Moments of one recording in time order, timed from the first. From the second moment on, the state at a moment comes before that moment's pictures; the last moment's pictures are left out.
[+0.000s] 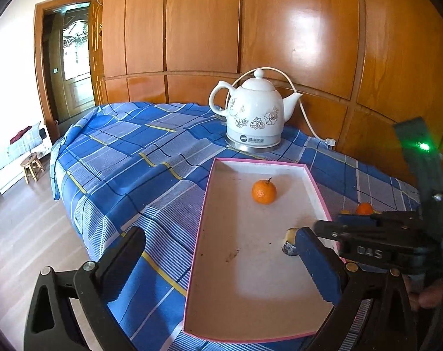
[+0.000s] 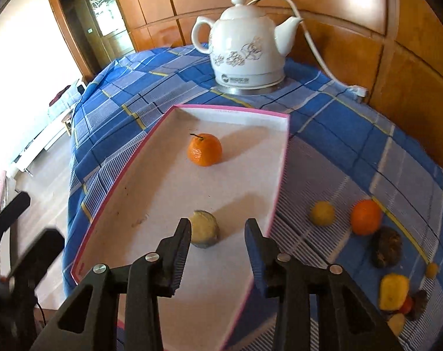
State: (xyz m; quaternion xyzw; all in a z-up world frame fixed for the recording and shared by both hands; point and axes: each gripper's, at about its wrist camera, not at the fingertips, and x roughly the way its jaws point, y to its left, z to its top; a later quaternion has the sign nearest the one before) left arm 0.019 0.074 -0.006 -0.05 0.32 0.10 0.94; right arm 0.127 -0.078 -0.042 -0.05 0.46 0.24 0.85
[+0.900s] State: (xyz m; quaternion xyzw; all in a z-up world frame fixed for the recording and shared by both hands) left arm 0.017 0.017 -0.009 0.00 0.34 -0.02 0.94; right arm 0.085 -0.305 -0.011 0.02 0.45 0.05 0.89
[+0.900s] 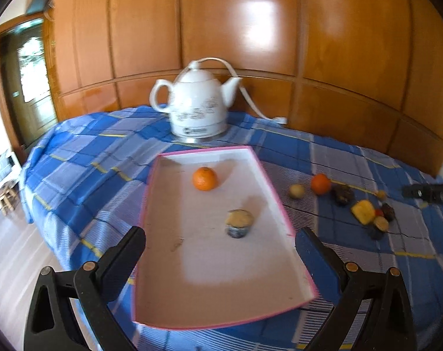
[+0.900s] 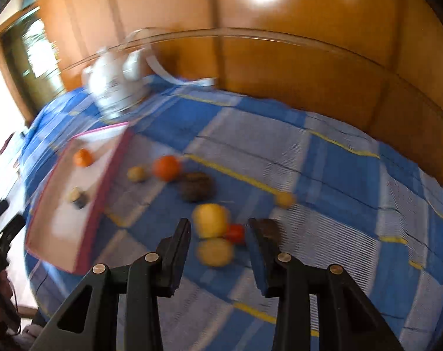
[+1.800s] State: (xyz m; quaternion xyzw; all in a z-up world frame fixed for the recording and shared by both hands) left arm 0.063 -0.115 -0.042 0.06 0.45 -0.20 0.87; right arm 0.090 -0.396 -0.038 0.13 0.49 -0.05 0.86
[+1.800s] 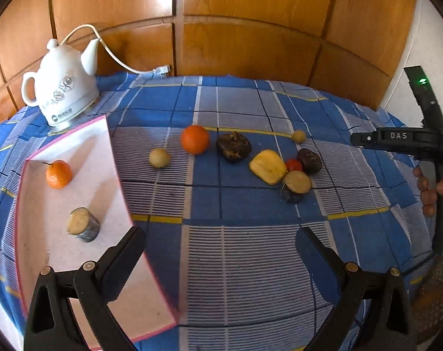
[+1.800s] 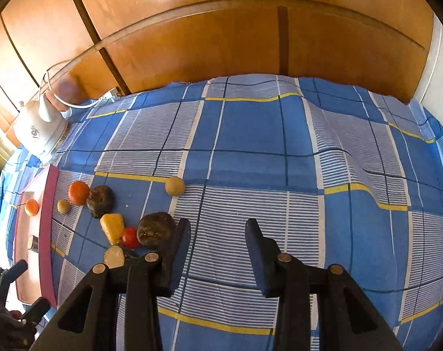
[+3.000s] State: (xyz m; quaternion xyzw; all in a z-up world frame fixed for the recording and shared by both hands) left arm 0.210 -0.177 -0.087 -0.08 0.56 -0.12 0.82; right arm 0.098 -0.383 -0.038 0.11 0.50 -0.03 0.86
